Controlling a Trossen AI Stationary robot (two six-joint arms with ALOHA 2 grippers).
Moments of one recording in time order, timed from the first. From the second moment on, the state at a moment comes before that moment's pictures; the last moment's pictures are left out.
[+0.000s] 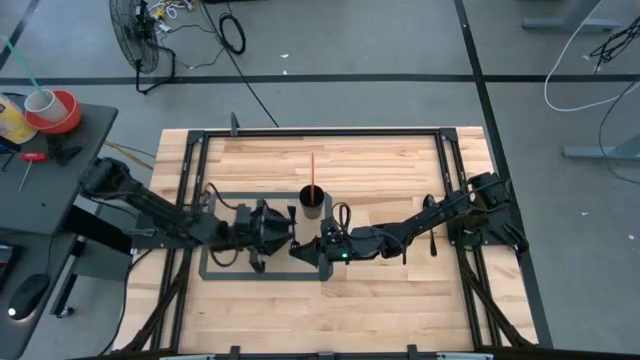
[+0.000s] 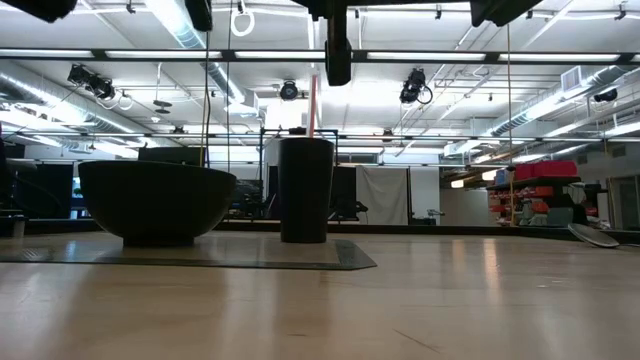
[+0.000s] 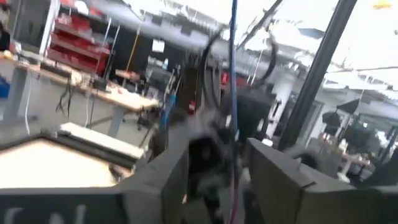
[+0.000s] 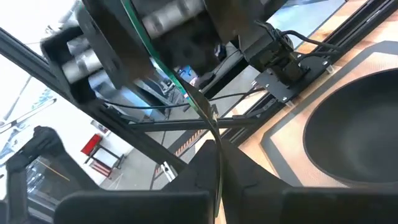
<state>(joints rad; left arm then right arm) -0.44 1.27 0.54 1.03 -0.55 -0.25 0.32 1.86 1.09 0.74 0.27 0.83</state>
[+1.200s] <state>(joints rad) -0.19 1.15 0.58 0.97 -0.16 -0.27 0.30 1.86 1.09 0.70 0.27 0.87</state>
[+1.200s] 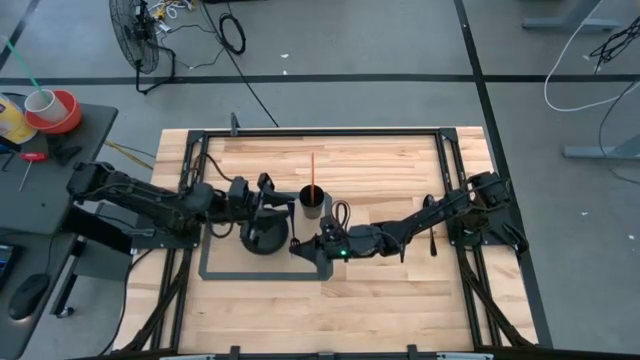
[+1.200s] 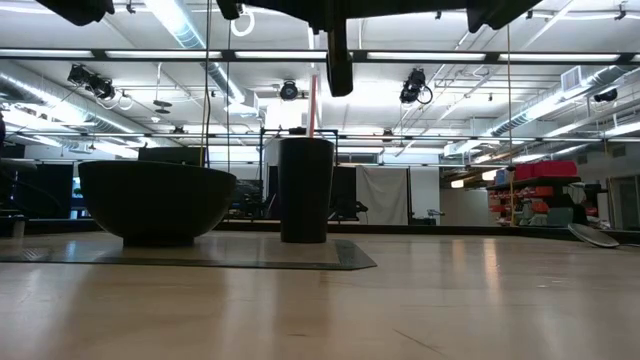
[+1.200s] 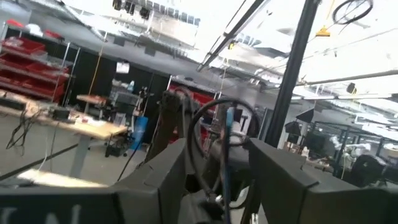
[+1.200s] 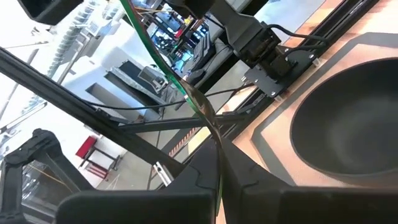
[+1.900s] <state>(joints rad) -0.15 1.15 0.58 0.98 -0.16 -0.28 0.28 1.86 1.09 0.67 0.30 0.88</state>
